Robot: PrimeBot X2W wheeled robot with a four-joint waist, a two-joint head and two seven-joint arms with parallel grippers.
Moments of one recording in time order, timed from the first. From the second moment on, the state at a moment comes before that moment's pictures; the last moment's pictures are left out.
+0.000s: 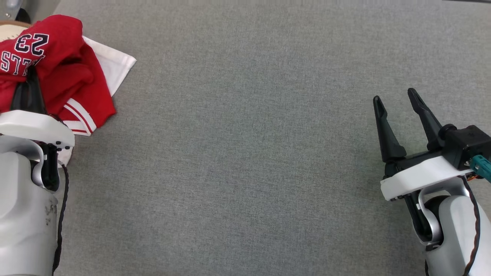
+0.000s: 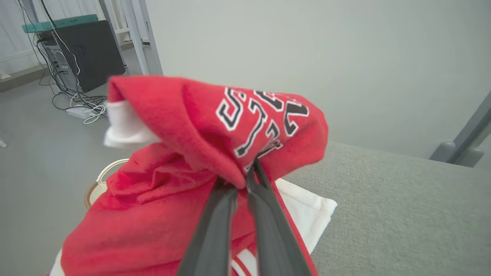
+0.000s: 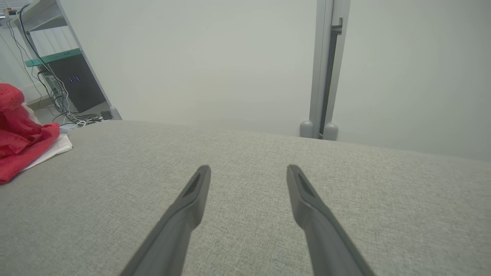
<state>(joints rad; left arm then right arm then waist) -0.76 0.25 0.08 0.88 -0.34 -0.11 -0.26 -0.33 -0.15 0.13 0.08 0.16 0.13 0.00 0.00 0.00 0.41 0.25</state>
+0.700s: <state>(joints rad) -0.16 0.17 0.09 0.10 -0.21 -0.03 -0.16 -0.18 -0.11 0.14 0.12 0.18 0.13 -0.01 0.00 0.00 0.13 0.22</state>
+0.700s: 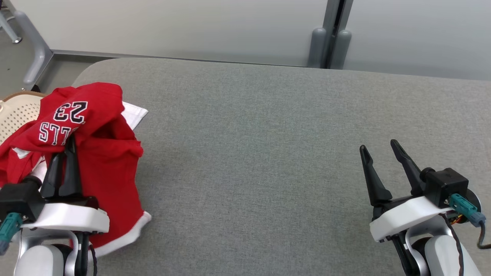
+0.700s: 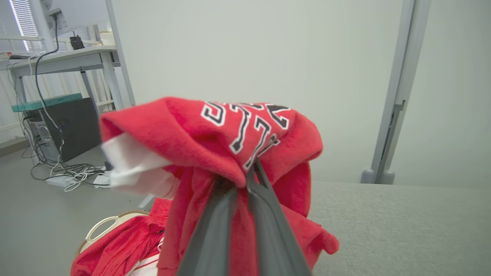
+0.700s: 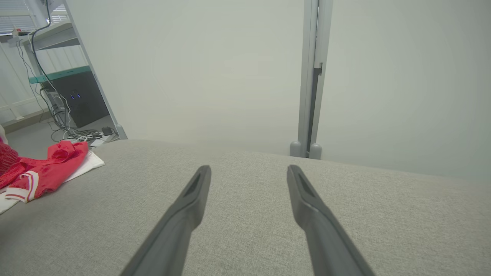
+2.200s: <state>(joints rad) -0.43 0.10 -0.61 0.33 -0.22 -0.13 -0.07 -0.24 -0.06 0.18 0.20 0.21 0.13 -0.10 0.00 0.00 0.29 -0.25</state>
